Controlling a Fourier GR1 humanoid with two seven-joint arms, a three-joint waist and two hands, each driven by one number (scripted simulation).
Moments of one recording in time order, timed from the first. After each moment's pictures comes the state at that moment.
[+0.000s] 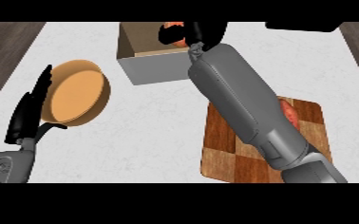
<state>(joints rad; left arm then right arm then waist) -0.16 0.37 0.10 -1.34 -0.22 0.11 0.08 -1.16 0.00 0.28 -0.84 0.92 -0.40 0.95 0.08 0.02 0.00</state>
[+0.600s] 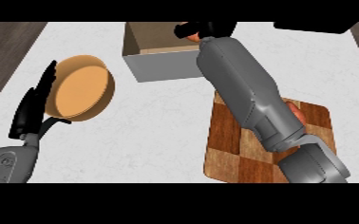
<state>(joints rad) -0.19 0.36 0.09 -1.33 -0.22 0.10 0.07 -1.28 0.00 0.13 -0.44 0.80 -0.60 0.83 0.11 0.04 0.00</state>
